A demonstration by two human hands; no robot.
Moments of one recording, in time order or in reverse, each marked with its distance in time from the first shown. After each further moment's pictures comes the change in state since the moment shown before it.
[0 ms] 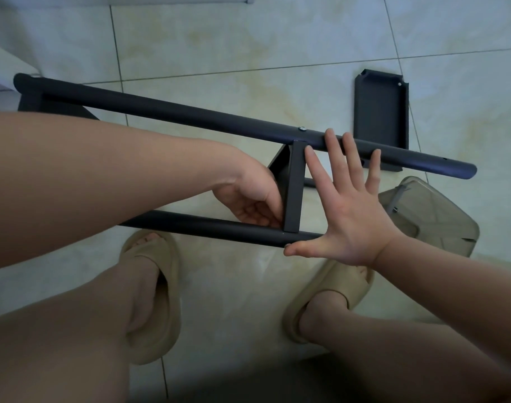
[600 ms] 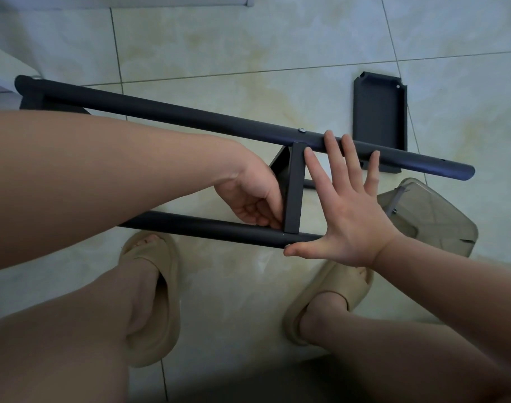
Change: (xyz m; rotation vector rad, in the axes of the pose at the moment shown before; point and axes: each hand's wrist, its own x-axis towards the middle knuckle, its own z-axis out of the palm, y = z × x) left_hand 0.003 0.005 -0.006 0.027 -0.044 -0.042; right_hand 0.001 -0.001 0.000 -0.007 0.008 0.000
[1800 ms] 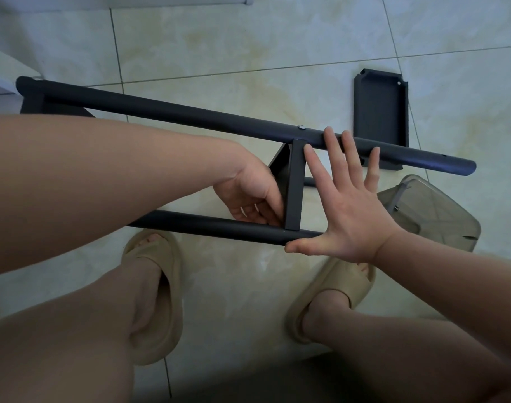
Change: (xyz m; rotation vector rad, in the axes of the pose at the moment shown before) left_hand 0.001 -0.003 -0.001 0.027 -0.076 -0.007; right_hand 0.001 0.001 0.001 0.001 0.008 -0.009
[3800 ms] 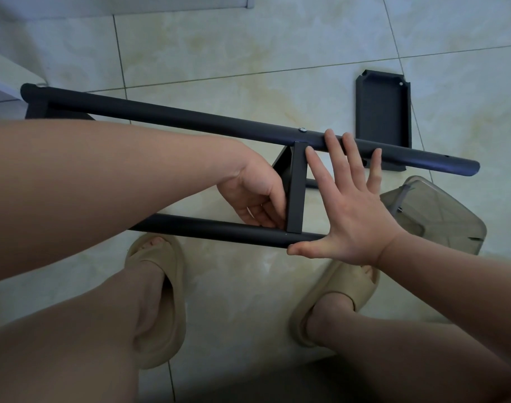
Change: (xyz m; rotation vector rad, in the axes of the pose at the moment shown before) left_hand -0.002 0.004 -0.004 -0.024 -0.052 0.026; right_hand 0.001 0.000 -0.001 0.012 0.010 -0.006
